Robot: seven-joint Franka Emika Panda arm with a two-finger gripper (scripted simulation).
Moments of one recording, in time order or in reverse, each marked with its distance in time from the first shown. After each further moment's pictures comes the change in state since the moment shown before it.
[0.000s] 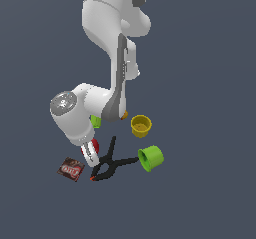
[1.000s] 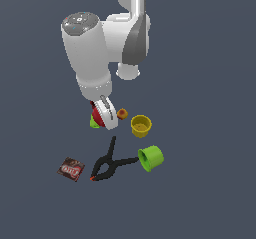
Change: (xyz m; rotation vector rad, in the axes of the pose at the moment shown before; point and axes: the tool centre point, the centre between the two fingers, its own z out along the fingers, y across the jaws) arm -0.094 0.018 -0.157 0.001 0.000 0.000
